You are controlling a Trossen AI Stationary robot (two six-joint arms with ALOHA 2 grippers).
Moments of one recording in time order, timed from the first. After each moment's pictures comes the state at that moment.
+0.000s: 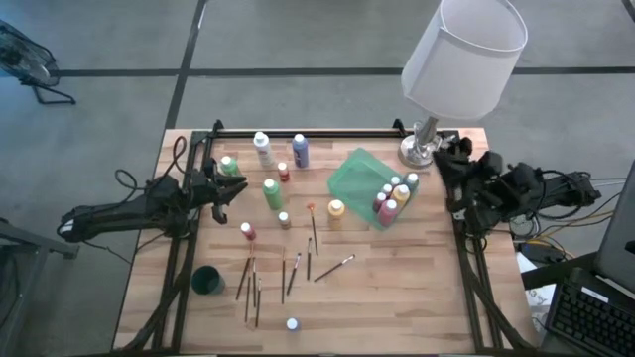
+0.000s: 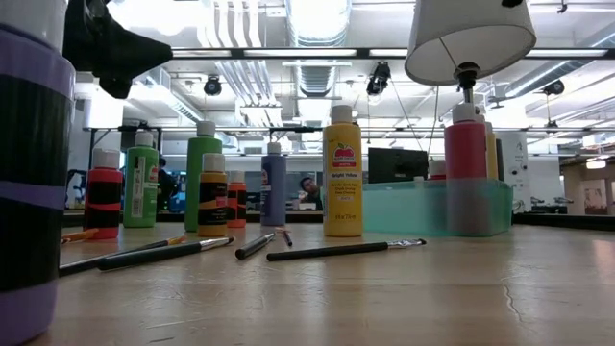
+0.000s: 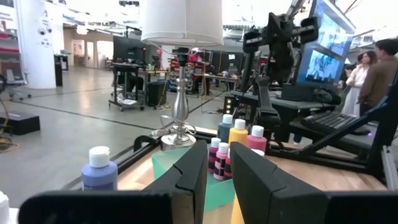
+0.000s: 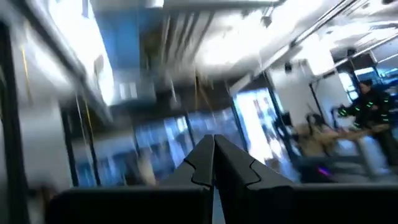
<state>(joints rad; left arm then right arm) 0.16 0.25 0.18 0.16 -0.13 -0.08 0.19 0.53 0.52 0.53 0.49 0.00</state>
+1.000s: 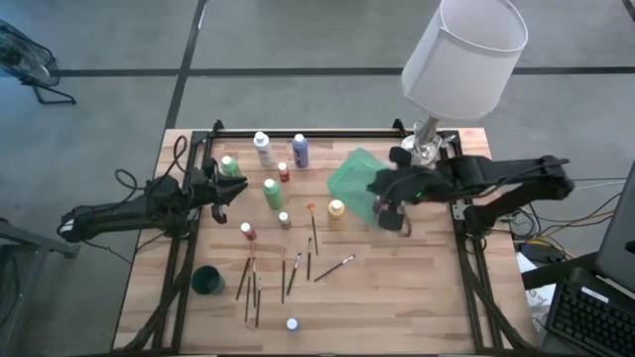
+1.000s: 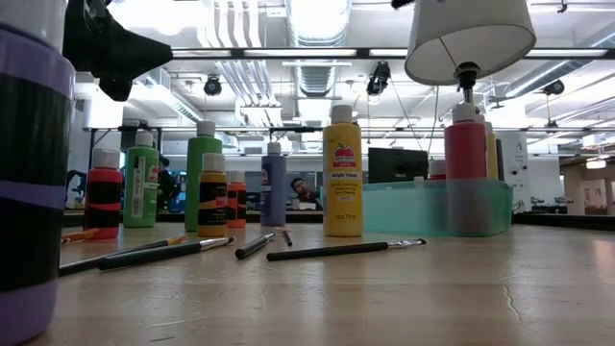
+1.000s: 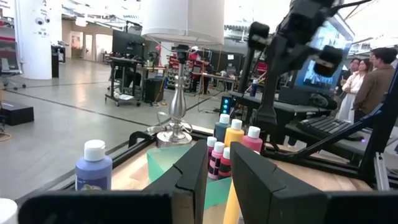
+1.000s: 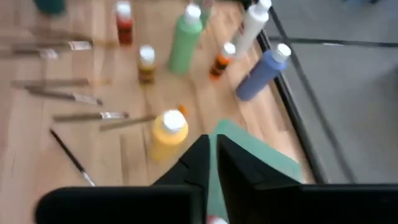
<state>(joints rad) 0.16 0.25 0.18 0.16 -0.13 -0.13 0.13 1.28 1.42 -0.90 0.39 0.12</state>
